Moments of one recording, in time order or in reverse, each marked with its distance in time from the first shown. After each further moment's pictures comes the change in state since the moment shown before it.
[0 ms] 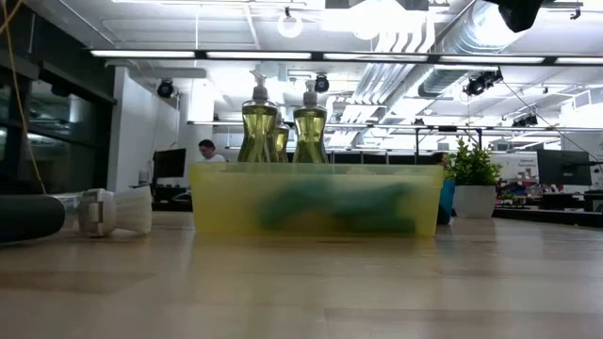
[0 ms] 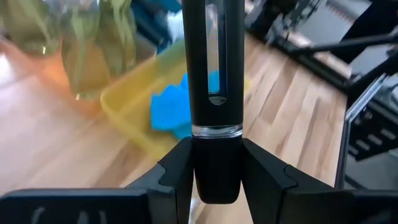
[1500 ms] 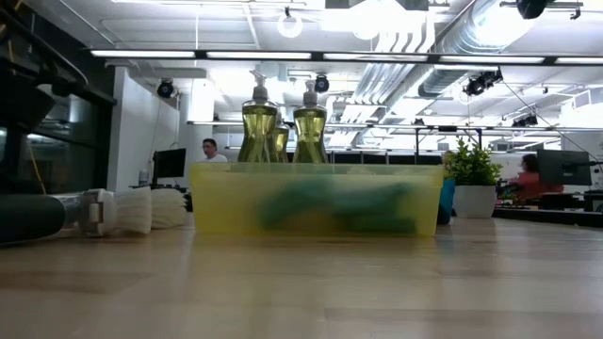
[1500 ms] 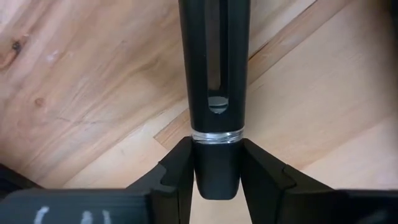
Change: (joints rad) left arm -0.001 0.319 -0.424 0.170 0.899 -0.409; right arm 0.000 -0.202 0.001 0.001 0.039 -0.262
